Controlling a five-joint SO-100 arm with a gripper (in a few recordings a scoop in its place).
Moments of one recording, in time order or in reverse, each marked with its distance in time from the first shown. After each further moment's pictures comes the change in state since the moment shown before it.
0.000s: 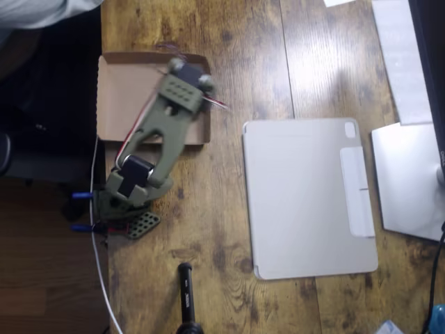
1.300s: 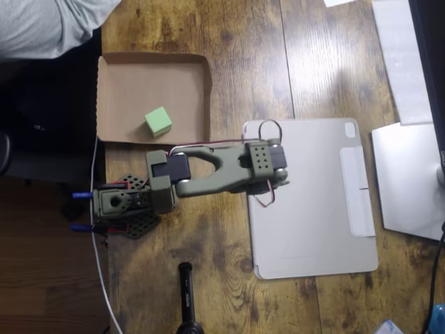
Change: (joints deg) arm 39.1 -16.5 2.2 1.3 -0.5
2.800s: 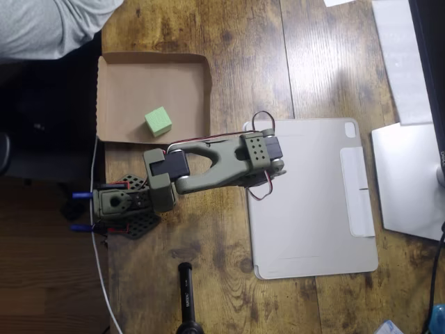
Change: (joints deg) arm -4.0 0.1 0.9 0.0 11.2
